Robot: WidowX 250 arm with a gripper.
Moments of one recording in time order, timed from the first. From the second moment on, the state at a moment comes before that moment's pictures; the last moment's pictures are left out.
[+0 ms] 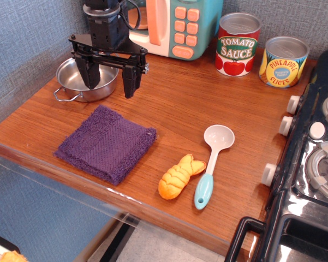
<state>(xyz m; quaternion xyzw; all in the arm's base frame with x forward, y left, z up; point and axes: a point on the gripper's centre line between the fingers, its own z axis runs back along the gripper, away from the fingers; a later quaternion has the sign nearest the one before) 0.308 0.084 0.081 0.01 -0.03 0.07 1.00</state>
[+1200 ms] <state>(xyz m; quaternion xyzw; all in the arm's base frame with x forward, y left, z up) 0.272 0.084 0.032 0.02 -0.04 0.02 1.00</state>
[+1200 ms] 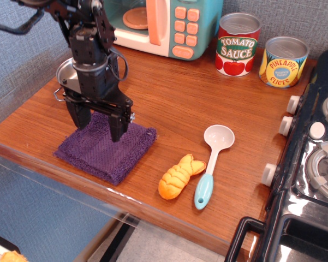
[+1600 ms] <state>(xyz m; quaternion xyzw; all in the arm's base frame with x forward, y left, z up) 0.268 0.085 0.018 0.00 -0.09 0.03 1.00</state>
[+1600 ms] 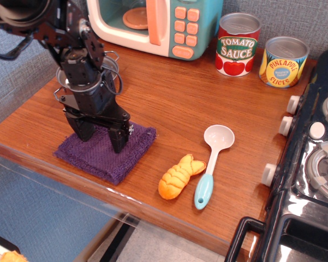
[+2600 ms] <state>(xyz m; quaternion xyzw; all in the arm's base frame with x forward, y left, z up) 0.282 0.090 0.010 0.01 -0.08 0.04 1.00</state>
